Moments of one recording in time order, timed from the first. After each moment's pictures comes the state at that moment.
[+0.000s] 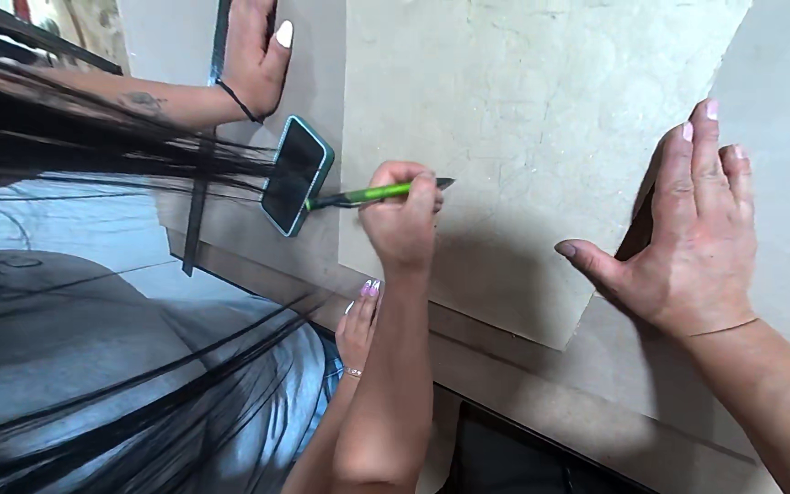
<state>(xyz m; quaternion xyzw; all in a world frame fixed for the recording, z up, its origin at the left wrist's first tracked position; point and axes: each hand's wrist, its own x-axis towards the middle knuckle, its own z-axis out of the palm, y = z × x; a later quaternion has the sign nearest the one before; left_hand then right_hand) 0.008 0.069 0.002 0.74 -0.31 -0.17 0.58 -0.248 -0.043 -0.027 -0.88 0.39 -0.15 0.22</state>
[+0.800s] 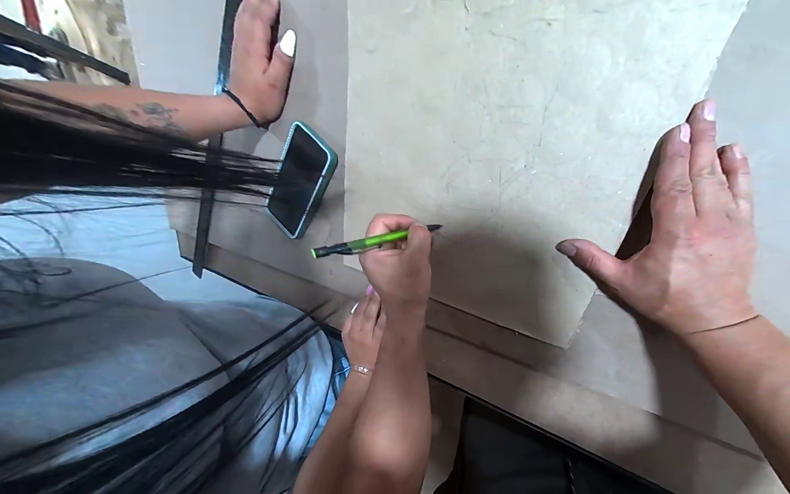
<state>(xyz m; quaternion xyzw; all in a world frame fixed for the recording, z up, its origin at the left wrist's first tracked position) -0.004 0.119 0.001 0.78 -0.28 -0.10 0.55 -0.249 -0.042 -0.026 -0.88 0.39 -0.14 0.22</state>
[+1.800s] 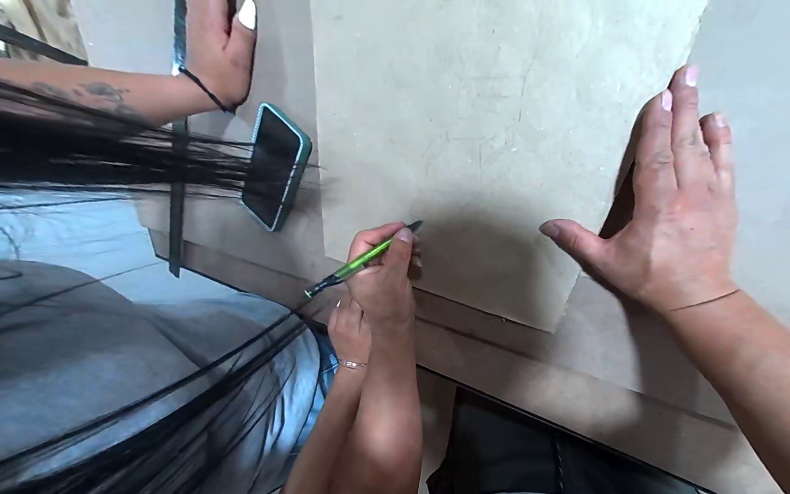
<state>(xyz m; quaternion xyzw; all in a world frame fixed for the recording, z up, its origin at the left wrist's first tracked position) -0.022 0.150 -0.005 0.72 -0.25 -0.19 0.62 -0.249 -0.043 -0.027 -0.88 0.38 -0.15 0.22</state>
